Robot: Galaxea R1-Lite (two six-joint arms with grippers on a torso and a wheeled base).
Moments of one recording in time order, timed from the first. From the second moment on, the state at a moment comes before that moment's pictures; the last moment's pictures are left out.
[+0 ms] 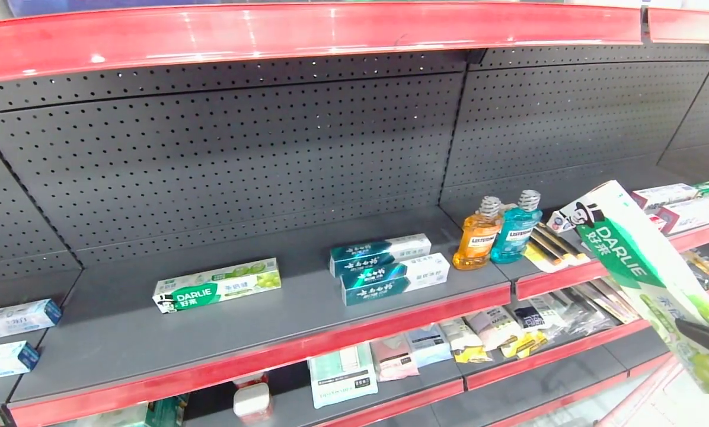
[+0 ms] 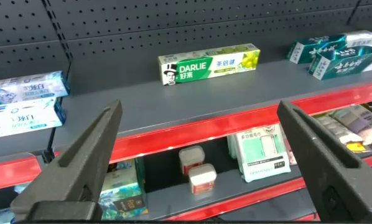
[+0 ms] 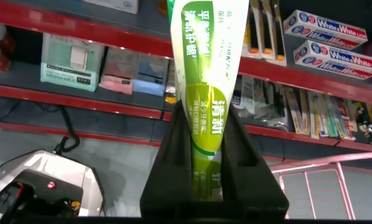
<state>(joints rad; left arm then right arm) 0.00 0.00 0.00 0.00 -0.01 0.00 0.15 0.87 -0.52 0.08 0.00 -0.36</state>
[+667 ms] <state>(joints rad) 0.00 0.00 0.00 0.00 -0.03 0.02 0.16 0.79 -0.48 0.03 0.04 -0.33</state>
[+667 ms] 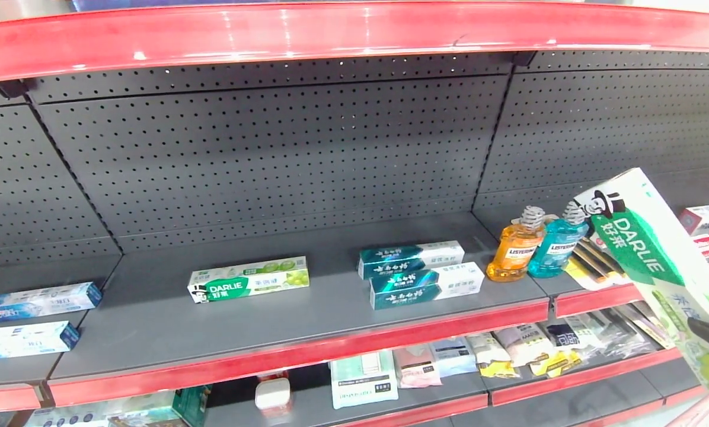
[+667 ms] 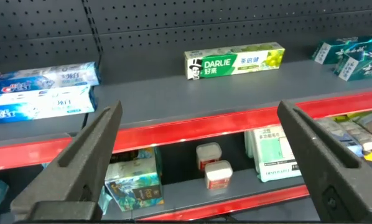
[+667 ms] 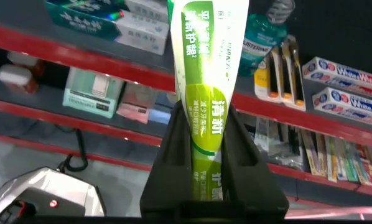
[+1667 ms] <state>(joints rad) -0.01 0.55 -0.35 0.03 0.03 -0.18 0.15 0.65 -0.53 0.03 0.12 -0.28</state>
